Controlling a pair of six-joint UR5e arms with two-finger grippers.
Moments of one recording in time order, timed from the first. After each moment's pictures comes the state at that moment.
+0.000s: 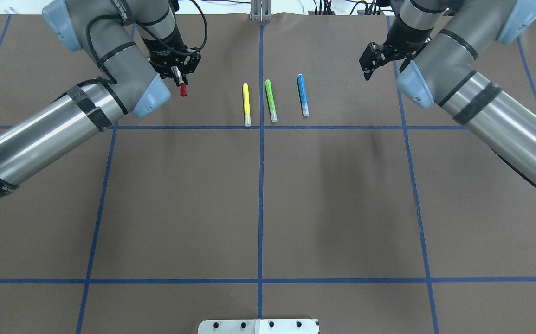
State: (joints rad) left arm -0.96 -2.43 -1.25 -1.49 -2.19 -0.95; right arm 0.99 -0.74 1.23 -1.57 2.25 0.58
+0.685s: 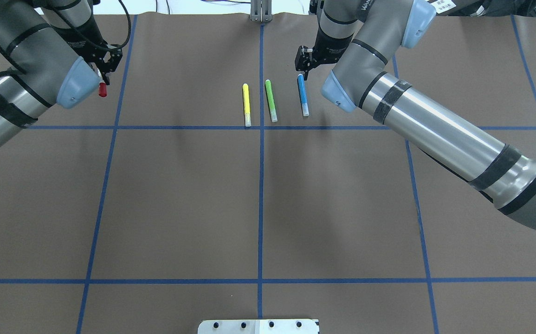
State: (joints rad) left arm -1.04 -2.26 -1.45 -1.33 -2.19 -0.85; right arm 0.87 -0.59 0.99 -1.39 2.13 0.82
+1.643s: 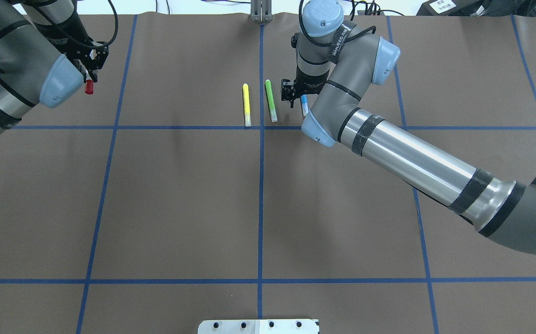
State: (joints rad) left arm -1.06 -2.23 -1.49 -1.33 -2.19 -0.80; right arm 0.77 -0.58 0.92 -1.32 2.05 0.92
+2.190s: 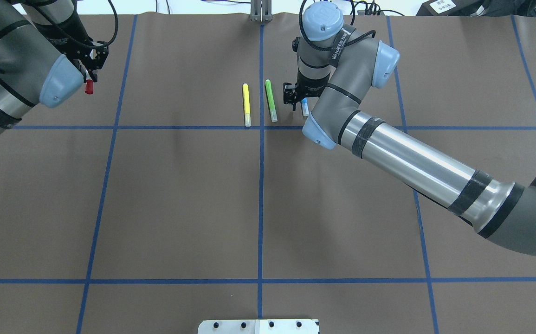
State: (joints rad) left arm -1.06 -2.23 -1.49 -1.33 -2.19 -0.80; right arm 0.77 -0.58 0.90 -1.31 2.04 0.91
